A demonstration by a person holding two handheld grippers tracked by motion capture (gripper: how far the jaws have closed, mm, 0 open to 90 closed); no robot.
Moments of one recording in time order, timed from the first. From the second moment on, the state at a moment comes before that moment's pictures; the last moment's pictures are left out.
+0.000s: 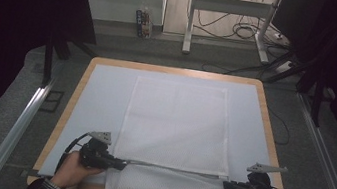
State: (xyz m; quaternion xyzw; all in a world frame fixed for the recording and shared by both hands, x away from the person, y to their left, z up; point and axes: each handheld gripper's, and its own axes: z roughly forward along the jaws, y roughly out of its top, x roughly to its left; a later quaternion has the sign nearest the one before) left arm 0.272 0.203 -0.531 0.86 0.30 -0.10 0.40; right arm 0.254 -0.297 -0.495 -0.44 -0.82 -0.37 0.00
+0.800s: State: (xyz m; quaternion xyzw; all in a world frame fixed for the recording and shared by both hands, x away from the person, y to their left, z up) left arm 0.262 0.234 -0.532 0.85 0.32 -0.10 0.41; right arm 0.254 -0.296 -0.495 -0.44 -0.82 -0.37 0.01
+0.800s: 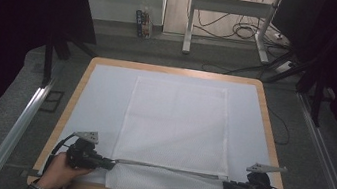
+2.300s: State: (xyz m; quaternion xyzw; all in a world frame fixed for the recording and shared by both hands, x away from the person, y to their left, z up) left arm 0.253 0.258 -0.540 0.86 0.34 -0.11 0.37; right arm 0.253 -0.289 -0.494 -0.44 -0.82 -0.35 -0.01
